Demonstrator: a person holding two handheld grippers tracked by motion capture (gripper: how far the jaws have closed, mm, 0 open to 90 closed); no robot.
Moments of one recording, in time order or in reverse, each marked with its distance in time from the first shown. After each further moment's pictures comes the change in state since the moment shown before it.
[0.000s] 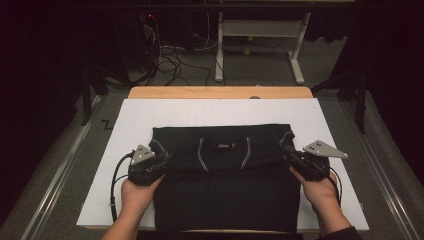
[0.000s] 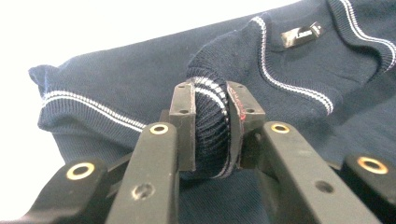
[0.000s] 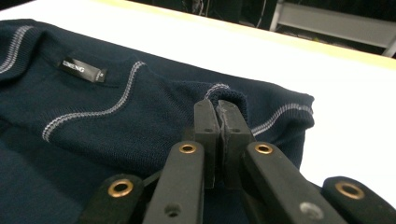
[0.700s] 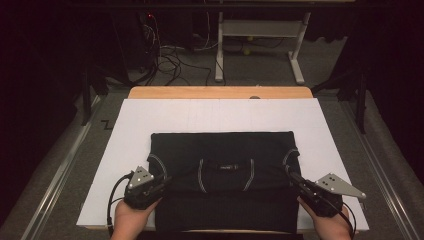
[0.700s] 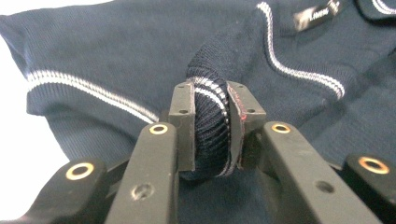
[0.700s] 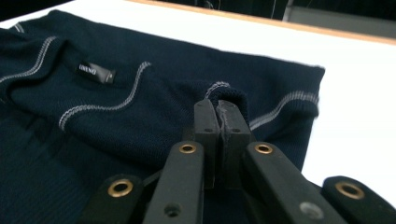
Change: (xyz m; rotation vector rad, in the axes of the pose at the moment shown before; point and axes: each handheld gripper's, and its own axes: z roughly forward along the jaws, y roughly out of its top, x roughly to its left) left arm -0.020 -0.041 -0.021 0.096 -0.030 0.031; right arm 0.024 -0.051 -0.057 -0.031 0.037 0.016
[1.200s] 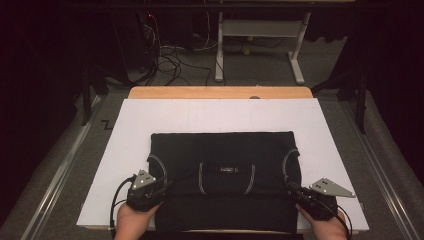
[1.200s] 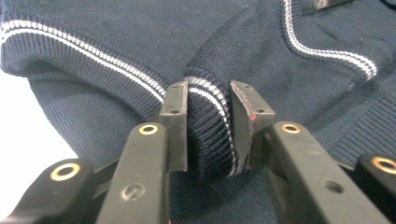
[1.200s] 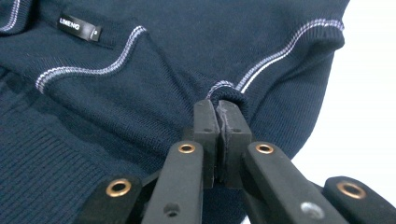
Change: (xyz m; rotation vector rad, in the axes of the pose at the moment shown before) left arm 0.004 -0.012 0.013 0.043 0.012 -0.046; right arm -0.005 -0.027 0.014 0.134 0.008 0.034
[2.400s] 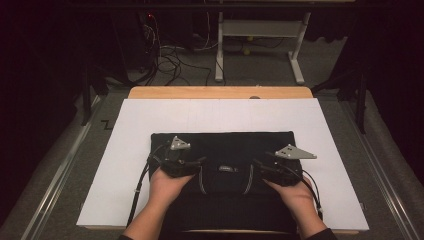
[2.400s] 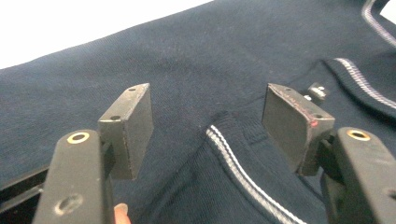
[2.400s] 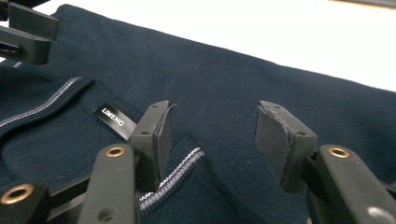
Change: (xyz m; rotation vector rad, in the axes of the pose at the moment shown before) left arm -0.030 0.101 0.063 0.054 -0.055 0.001; right arm 0.034 0.082 0.065 -0.010 0.091 -0.017
